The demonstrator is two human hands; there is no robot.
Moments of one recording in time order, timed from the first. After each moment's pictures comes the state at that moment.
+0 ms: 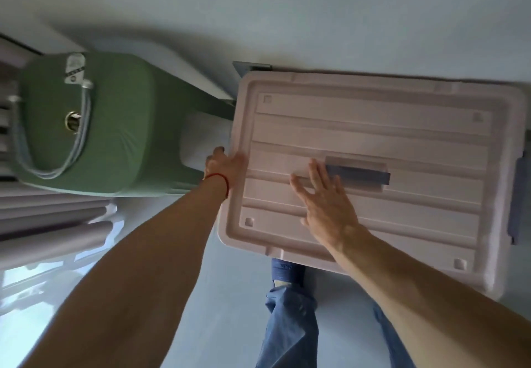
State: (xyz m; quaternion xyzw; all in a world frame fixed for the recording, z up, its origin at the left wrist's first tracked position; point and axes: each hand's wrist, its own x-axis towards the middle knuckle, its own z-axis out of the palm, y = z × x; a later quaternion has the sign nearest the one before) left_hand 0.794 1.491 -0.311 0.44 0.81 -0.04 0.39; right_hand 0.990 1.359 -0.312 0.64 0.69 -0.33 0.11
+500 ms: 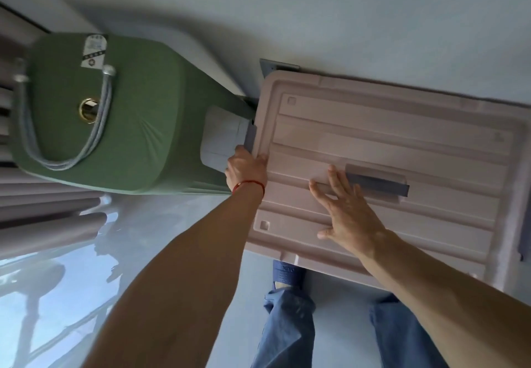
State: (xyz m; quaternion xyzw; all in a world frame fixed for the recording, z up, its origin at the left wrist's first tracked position) left_hand 0.806 1.486 -0.313 0.45 0.83 -0.01 0.32; right_hand 0.990 1.375 -0.291 0.60 0.68 -0.38 0.19
